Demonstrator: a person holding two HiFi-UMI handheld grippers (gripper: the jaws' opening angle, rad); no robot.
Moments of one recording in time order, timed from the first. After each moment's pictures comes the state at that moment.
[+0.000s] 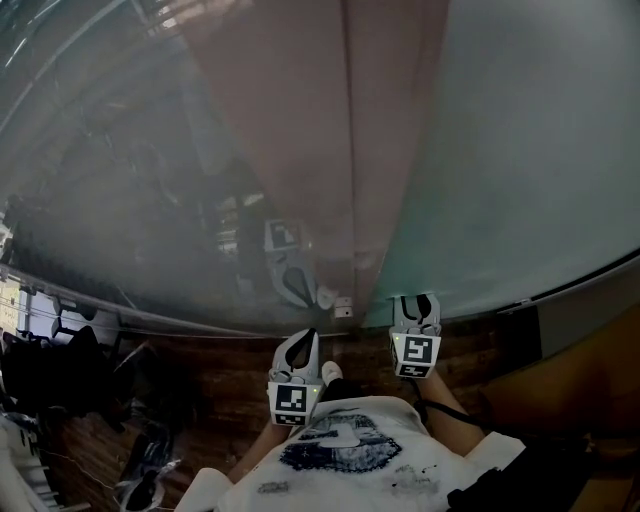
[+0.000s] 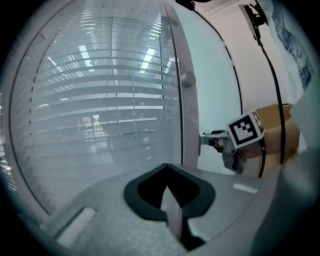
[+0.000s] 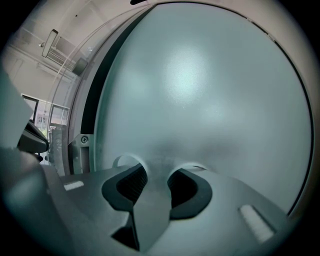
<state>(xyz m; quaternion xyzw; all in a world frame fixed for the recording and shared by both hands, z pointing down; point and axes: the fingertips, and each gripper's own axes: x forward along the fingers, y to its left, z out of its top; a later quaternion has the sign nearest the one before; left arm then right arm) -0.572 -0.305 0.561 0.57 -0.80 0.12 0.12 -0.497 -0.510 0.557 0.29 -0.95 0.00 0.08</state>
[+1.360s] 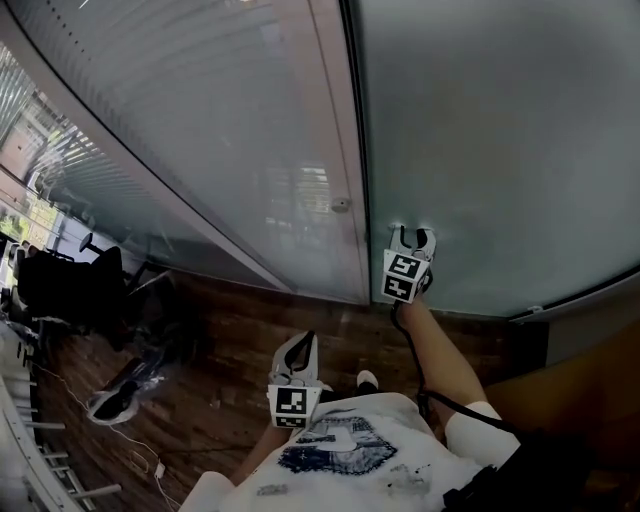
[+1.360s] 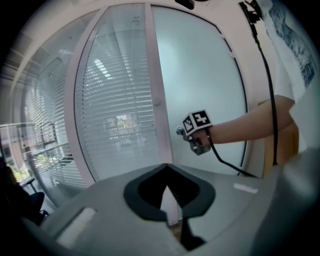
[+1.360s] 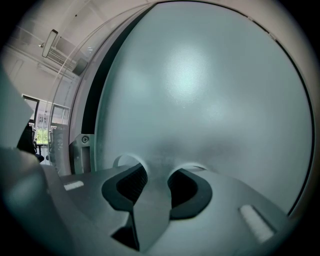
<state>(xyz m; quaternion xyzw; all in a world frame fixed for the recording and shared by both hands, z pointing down) -0.419 -0.195 0.558 0.46 -0.87 0.14 0.13 -0.511 -0.516 0.557 0.29 -0.95 -0.01 0.10</state>
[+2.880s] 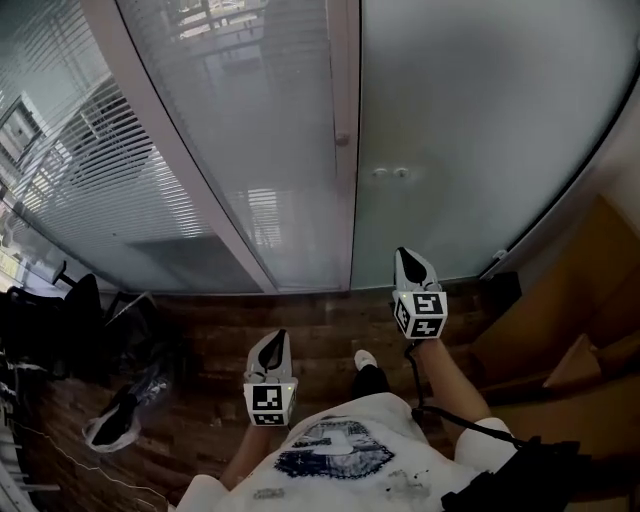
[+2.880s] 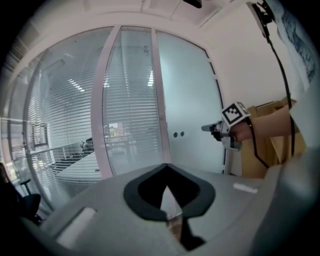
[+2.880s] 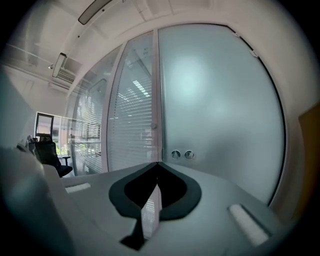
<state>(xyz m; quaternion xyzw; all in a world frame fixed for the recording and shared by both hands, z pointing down) -0.363 -0.004 0.545 0.52 -0.84 0.11 0.08 -0.296 -0.302 0.515 0.23 -0.97 0.03 0.06</state>
